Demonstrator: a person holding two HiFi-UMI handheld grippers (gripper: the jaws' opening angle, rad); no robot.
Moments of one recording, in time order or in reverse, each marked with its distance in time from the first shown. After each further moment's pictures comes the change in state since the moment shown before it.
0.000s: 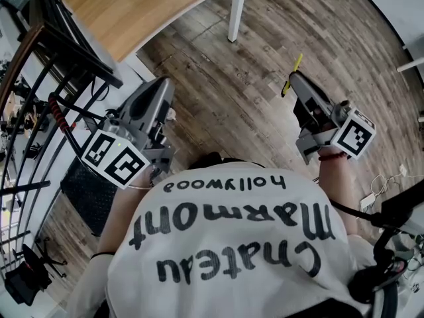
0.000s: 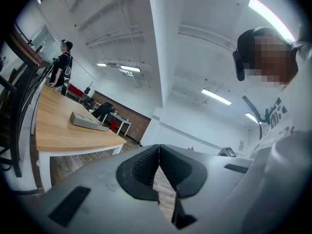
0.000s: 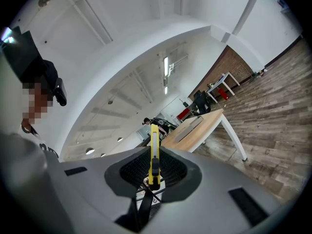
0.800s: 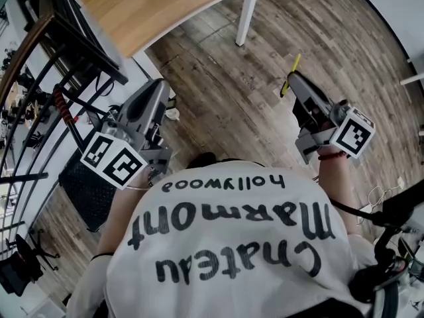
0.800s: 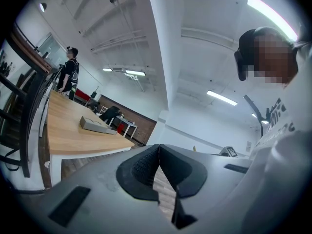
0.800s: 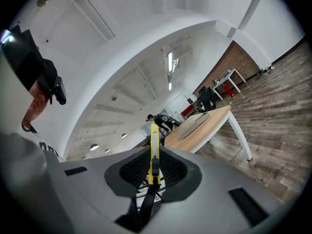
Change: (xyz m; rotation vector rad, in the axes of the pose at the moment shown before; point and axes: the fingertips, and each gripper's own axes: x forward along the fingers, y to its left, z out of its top) left arm -0.021 0.027 0.010 0.000 -0.032 0.075; right arm 0.035 0.006 -0.002 -0.014 0.047 0.049
